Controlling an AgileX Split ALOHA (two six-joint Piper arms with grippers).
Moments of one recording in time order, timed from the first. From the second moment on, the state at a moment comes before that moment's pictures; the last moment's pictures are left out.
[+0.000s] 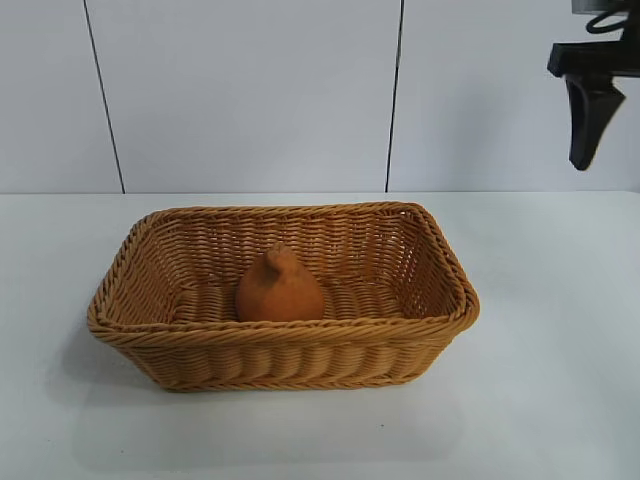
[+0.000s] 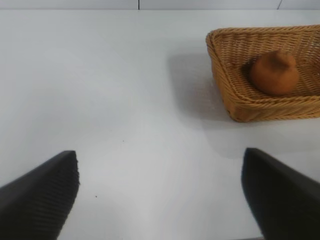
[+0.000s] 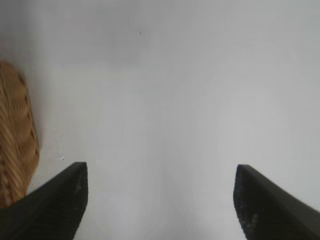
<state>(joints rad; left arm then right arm) -0.05 0.00 -0.50 -0.05 1.07 0.00 0.10 1.48 -1.09 0.01 1.22 0.03</state>
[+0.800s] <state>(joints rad) -0.05 0.00 -0.50 -0.05 1.07 0.00 0.10 0.56 -0.50 0.01 1.02 -0.02</state>
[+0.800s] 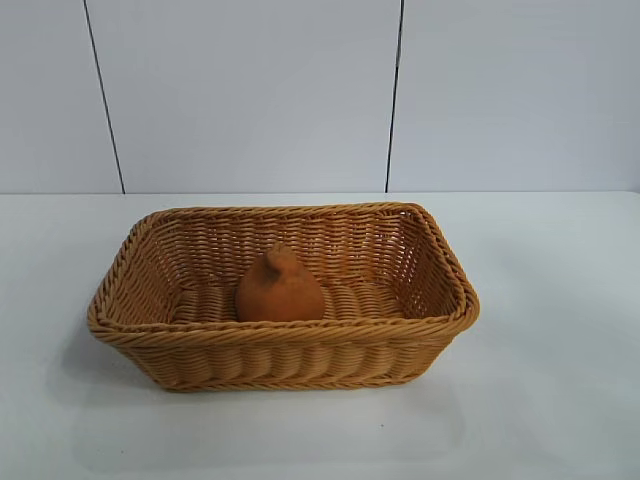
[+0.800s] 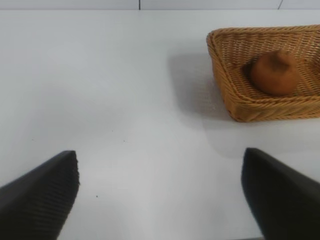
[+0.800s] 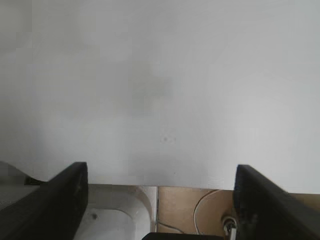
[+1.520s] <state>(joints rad) -0.05 0.00 -0.50 -0.05 1.07 0.00 0.10 0.01 -0.50 0.03 1.02 -0.02</state>
